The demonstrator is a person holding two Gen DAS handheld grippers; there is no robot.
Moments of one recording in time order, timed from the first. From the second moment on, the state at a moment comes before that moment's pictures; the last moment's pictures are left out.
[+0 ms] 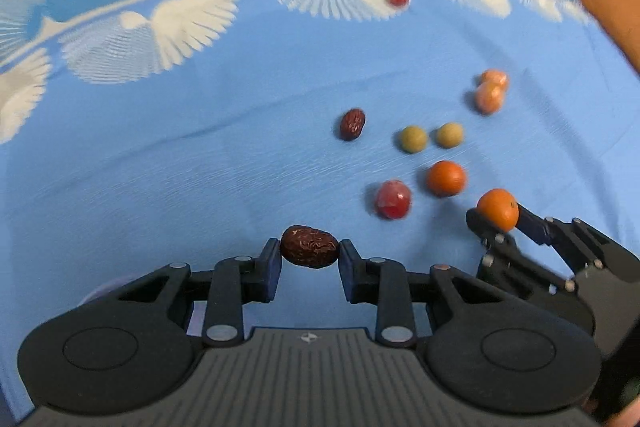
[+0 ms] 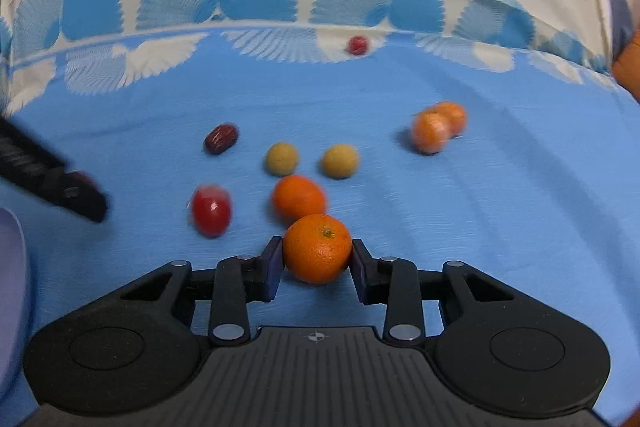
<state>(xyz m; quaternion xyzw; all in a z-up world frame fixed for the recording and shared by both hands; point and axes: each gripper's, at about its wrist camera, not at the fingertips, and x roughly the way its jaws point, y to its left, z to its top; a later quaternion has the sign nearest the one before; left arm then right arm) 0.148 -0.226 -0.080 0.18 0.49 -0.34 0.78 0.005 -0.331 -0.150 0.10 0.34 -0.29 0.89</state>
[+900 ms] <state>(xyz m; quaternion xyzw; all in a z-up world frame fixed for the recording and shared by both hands) -0.049 0.046 0.021 0.09 0.46 -0.16 0.87 -0.147 -0.097 0.003 0.00 0.30 0.00 0.95</state>
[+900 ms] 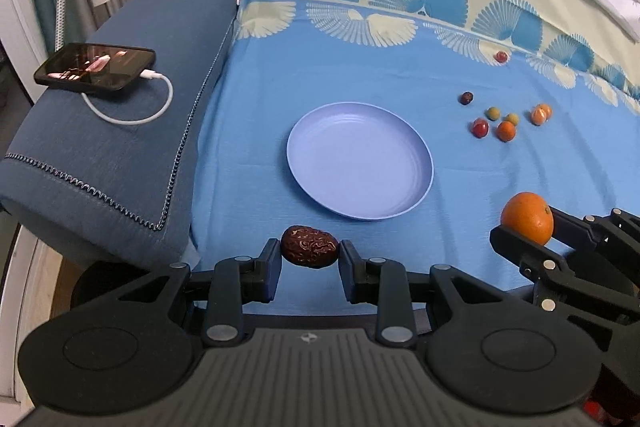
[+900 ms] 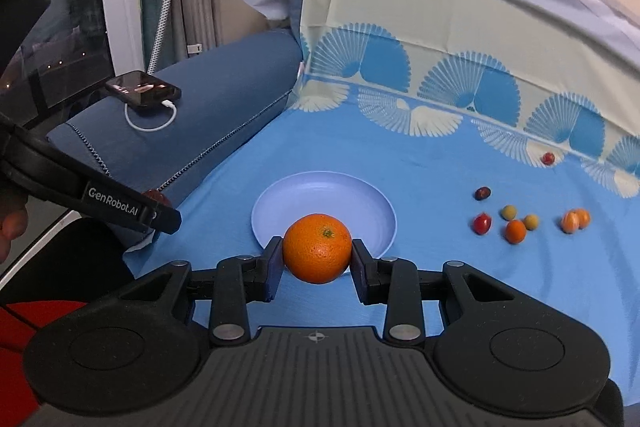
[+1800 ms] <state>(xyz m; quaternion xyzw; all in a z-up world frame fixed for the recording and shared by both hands) -0.052 0.035 0.013 0.10 0.46 -0.17 0.87 -0.147 -0.102 0.001 0.01 0.31 -0.02 0.95</state>
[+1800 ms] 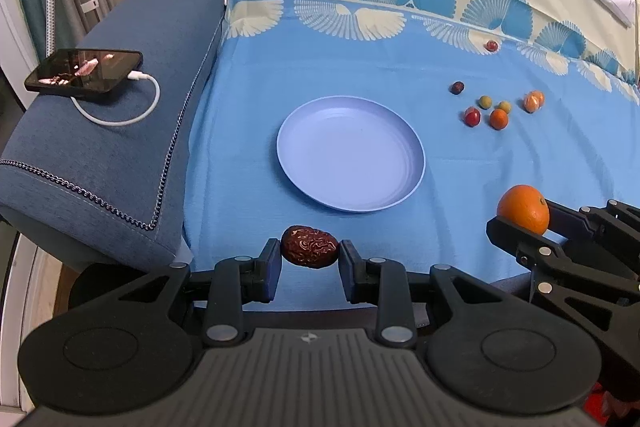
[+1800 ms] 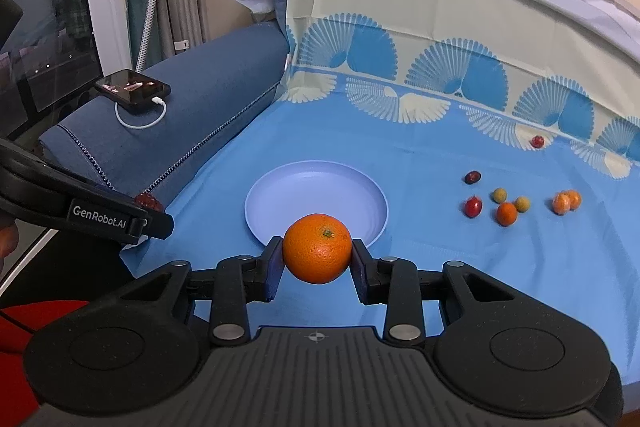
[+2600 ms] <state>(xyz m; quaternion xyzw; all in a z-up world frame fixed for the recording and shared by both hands) 0.038 0.007 -0.026 0.10 0.49 -0.17 0.85 -0.082 -0.114 -0.039 0.01 0.37 -0.03 0.93</state>
